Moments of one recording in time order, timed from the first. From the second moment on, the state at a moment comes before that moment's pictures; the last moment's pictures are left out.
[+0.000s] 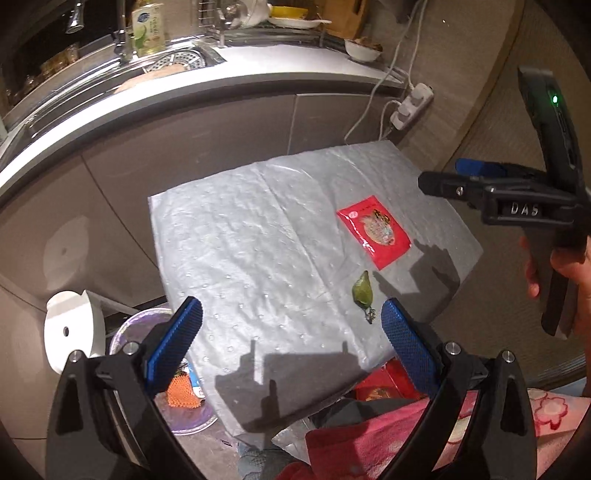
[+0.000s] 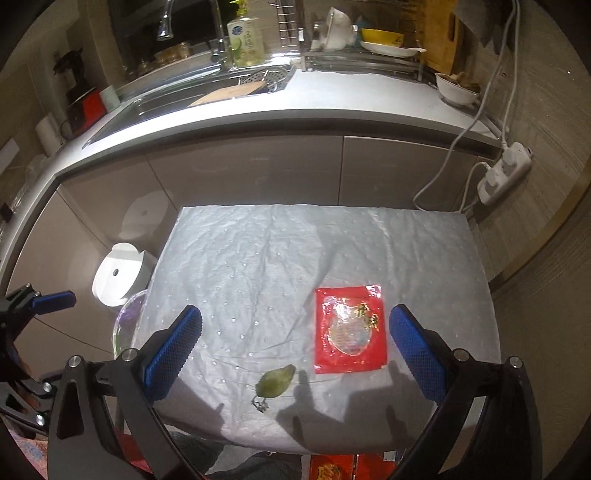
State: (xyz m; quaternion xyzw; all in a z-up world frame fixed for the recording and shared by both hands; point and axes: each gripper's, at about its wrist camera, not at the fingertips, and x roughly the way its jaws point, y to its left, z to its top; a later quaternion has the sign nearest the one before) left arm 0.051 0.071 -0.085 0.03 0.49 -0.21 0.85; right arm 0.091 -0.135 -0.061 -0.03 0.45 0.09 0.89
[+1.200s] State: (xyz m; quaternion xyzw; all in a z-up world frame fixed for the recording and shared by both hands) left arm 0.089 -0.044 -0.226 0.06 0.62 -0.27 0.73; right arm 0.088 -0.243 -0.101 0.01 0.49 0.06 0.87
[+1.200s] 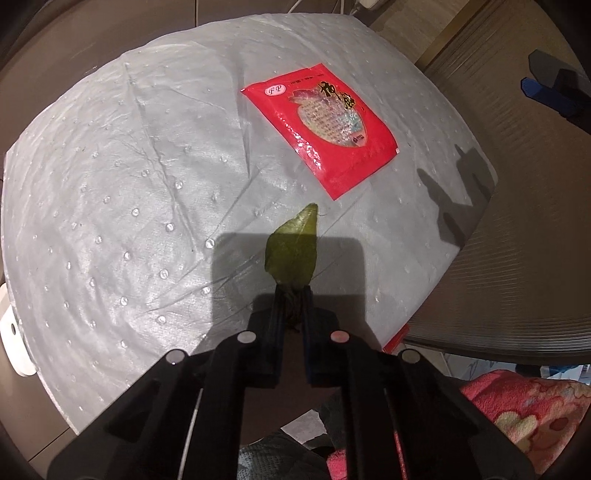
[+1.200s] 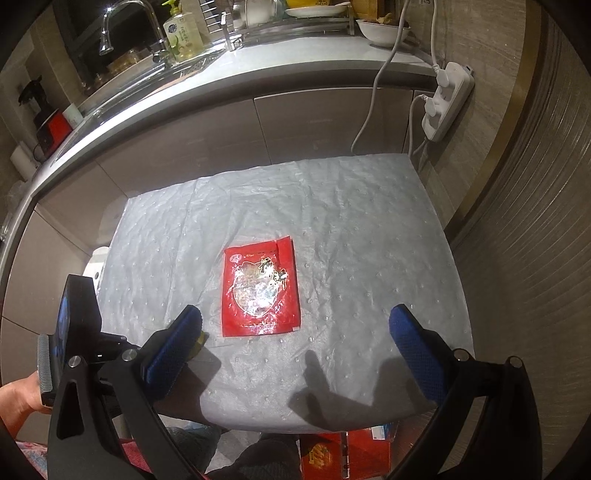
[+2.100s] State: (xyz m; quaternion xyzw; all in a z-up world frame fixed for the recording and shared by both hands) left arm 0.063 0.084 -0.111 -0.04 0.54 -0.17 0.83; right arm 0.158 -0.163 -0.221 -0.04 0.56 0.08 0.82
